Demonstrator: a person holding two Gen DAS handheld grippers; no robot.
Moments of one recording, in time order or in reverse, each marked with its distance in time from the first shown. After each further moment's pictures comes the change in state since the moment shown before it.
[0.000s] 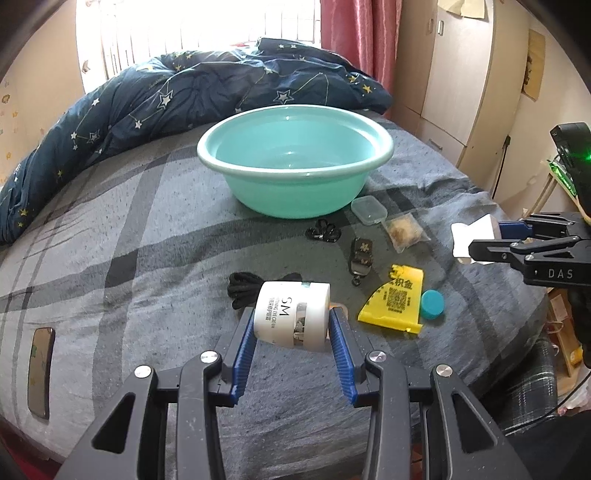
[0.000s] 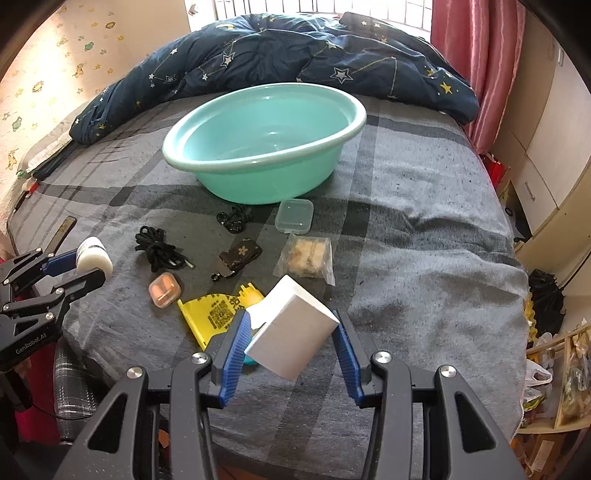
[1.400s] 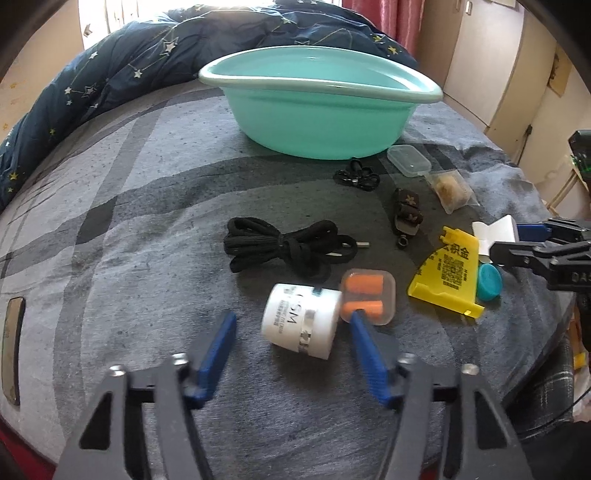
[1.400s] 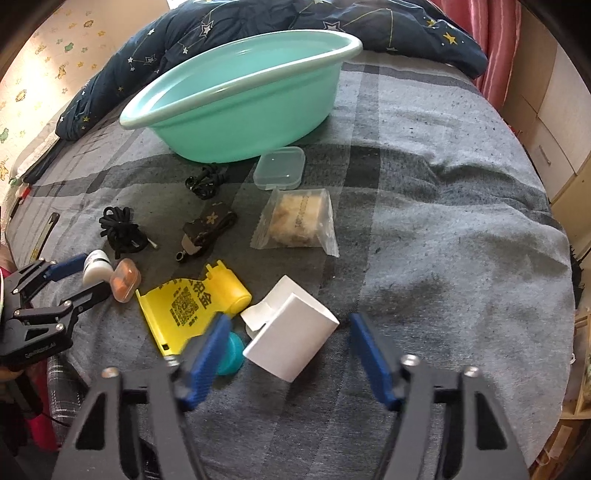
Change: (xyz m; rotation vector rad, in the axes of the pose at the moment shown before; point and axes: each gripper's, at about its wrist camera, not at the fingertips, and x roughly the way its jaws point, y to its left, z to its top) left arm 0.072 0.016 -0.023 -0.060 0.142 0.006; right arm 0.070 -0.021 -0.013 0.068 0.105 0.050
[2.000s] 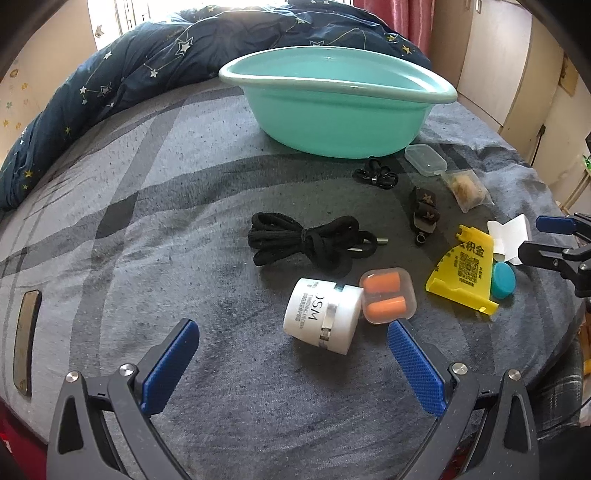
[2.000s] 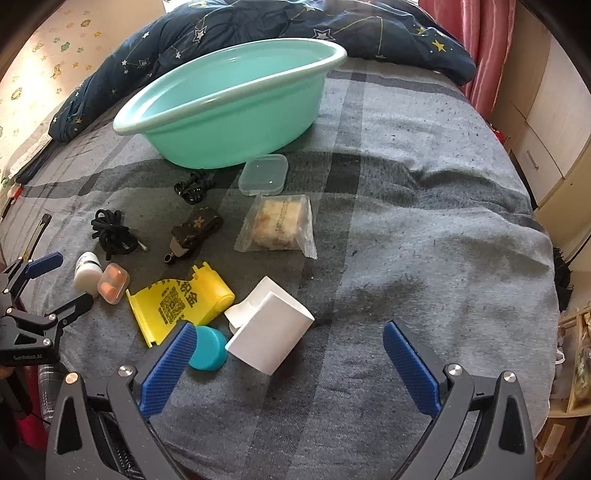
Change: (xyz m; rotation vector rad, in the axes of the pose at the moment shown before) left arm -0.005 0.005 -0.003 -0.022 -0.001 0.070; right arm -0.008 -0.003 -0.001 -0.006 -0.021 -0.052
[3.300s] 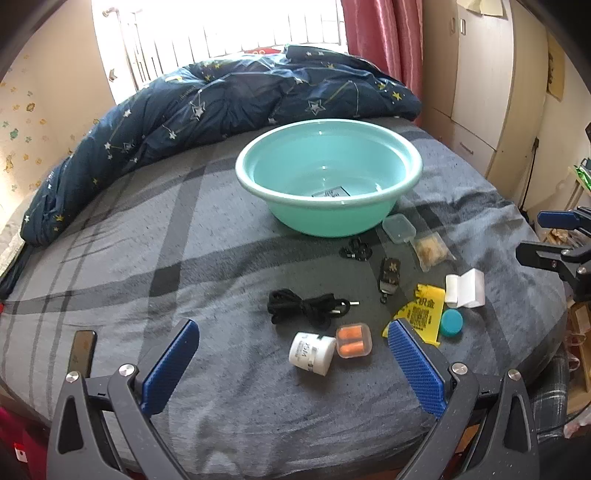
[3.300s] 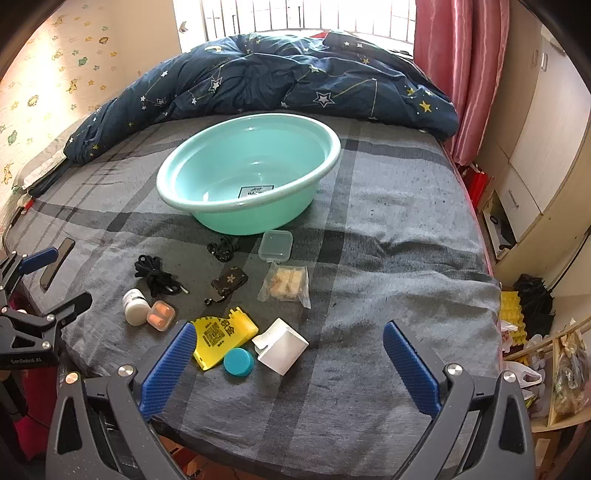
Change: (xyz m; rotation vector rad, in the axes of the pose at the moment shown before) left arm -0.093 -0.017 0.030 0.041 -0.135 0.071; right arm -0.095 0.013 0.021 -0.038 -0.142 -0.031
